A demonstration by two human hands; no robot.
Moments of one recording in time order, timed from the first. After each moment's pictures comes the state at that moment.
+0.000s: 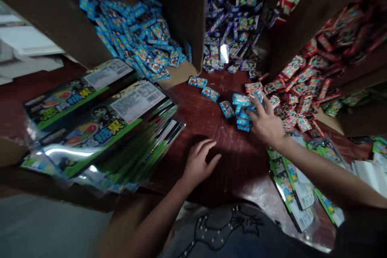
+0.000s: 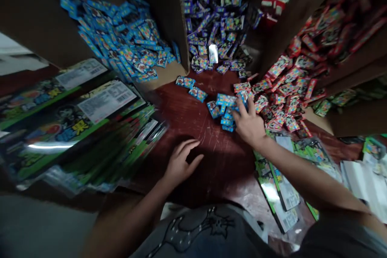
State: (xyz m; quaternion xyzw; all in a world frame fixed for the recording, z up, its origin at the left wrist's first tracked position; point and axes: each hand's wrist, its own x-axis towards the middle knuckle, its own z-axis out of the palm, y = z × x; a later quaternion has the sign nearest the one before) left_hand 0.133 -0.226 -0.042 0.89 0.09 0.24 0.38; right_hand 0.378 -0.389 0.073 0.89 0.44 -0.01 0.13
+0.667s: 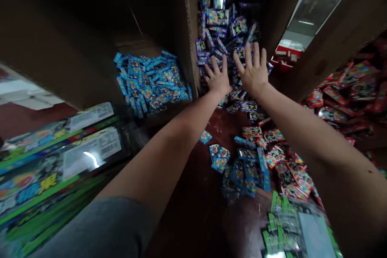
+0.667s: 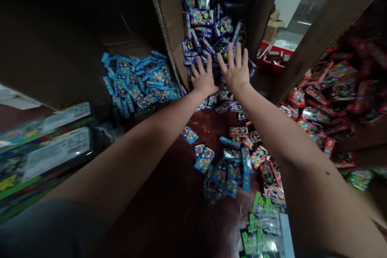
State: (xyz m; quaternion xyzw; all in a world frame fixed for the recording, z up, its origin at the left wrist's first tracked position) left_hand 0.583 -0.051 0.066 0.85 0.30 0.35 0.26; right_hand 0.652 -0.175 0.134 0.81 0.53 0.24 -0.06
